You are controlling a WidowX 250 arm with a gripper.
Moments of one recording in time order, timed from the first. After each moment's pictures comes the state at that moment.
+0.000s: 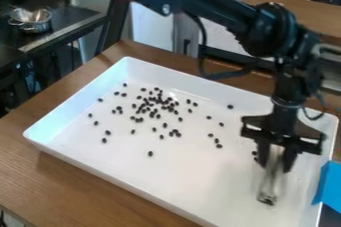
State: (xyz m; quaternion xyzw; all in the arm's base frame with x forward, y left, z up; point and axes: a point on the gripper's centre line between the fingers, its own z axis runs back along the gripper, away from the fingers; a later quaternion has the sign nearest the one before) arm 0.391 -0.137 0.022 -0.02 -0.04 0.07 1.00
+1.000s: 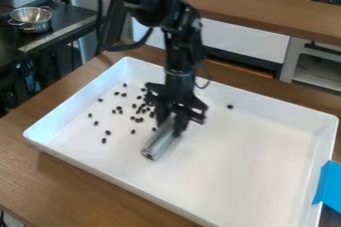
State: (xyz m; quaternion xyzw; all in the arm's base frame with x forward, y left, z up) arm 0.374 0.020 0.023 0.04 -0.02 0.01 1.00
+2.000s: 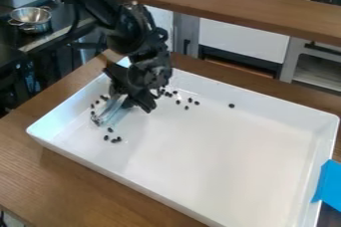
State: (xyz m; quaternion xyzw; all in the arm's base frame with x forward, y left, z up) arm 0.378 0.115 0.018 0.30 -0.16 0.01 0.94
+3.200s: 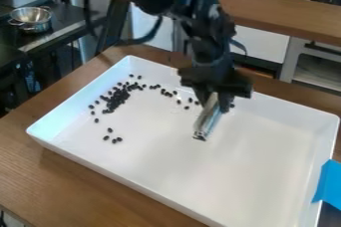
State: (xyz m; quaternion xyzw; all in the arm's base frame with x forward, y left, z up) arm 0.406 -0.049 0.074 -0.04 -0.24 0.04 0.97
